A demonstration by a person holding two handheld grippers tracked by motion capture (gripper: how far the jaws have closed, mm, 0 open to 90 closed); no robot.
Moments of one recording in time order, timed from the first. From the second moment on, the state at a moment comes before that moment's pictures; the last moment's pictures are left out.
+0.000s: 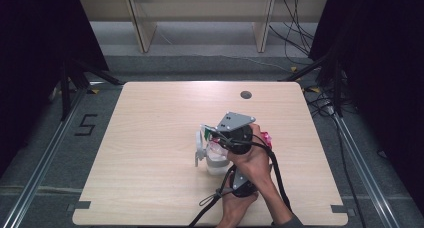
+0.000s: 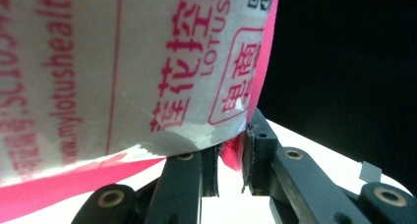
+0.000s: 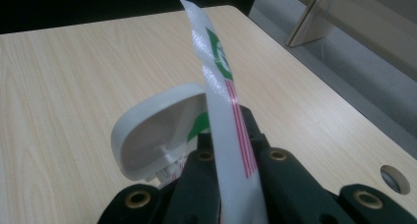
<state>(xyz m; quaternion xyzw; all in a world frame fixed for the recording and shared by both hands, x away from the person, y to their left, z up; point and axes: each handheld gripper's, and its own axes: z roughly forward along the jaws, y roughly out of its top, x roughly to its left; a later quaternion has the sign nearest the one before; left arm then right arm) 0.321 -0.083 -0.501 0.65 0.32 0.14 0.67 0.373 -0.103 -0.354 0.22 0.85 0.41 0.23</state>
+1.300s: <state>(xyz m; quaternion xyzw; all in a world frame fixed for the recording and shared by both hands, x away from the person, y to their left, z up) 0.321 -0.083 -0.500 0.65 0.32 0.14 0.67 0.372 -0.102 -0.354 0.22 0.85 0.41 0.24</state>
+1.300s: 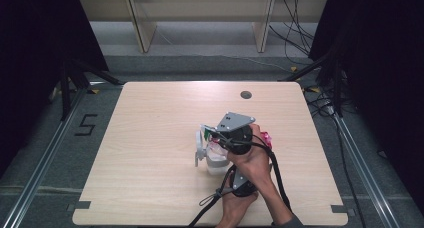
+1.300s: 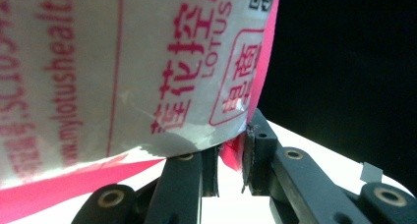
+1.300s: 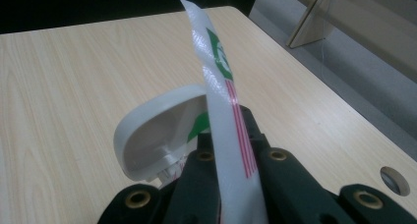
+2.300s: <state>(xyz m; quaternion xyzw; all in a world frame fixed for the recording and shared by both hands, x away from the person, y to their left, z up) 0.321 -0.083 -0.500 0.65 0.33 0.14 0.68 0.372 -0.101 -0.355 0.21 0.85 0.41 0.24</state>
